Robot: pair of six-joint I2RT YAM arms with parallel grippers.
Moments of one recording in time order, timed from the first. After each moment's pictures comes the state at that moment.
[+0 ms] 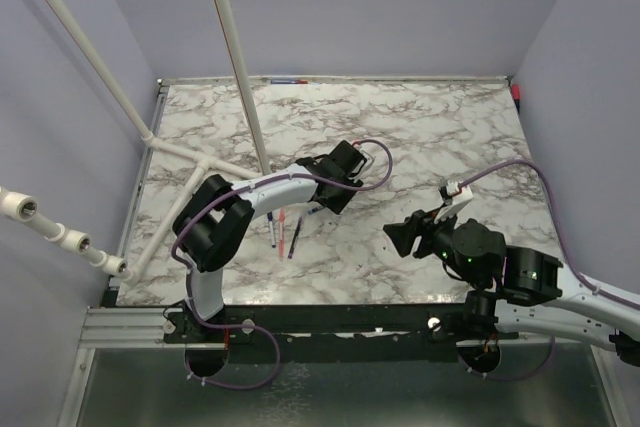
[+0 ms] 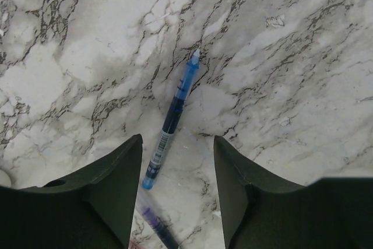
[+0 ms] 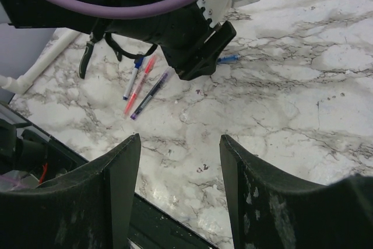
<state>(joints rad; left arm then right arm) -0.80 1.85 1.30 -0.48 -0.12 -0.02 1.23 0.58 0.72 -0.49 0.61 0.57</state>
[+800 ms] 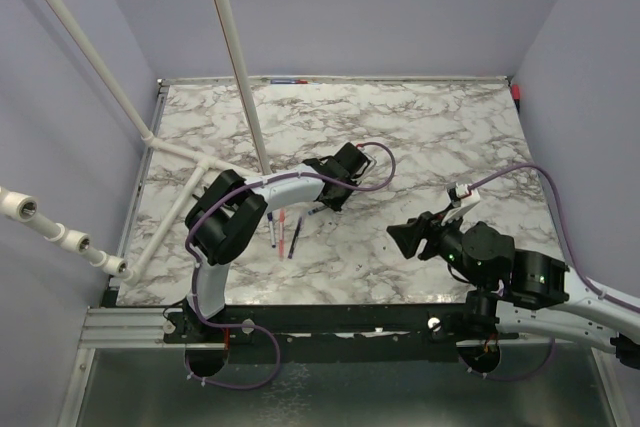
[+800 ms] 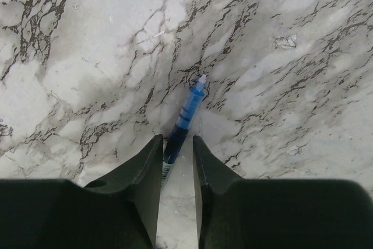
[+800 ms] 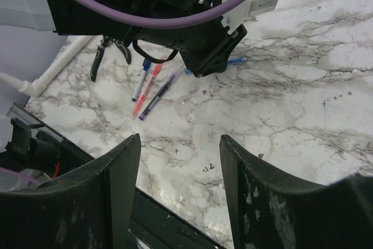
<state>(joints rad) -0.80 1.96 1.34 -0.45 -0.13 -0.02 1.23 0.52 0.70 -0.50 0.59 0.59</state>
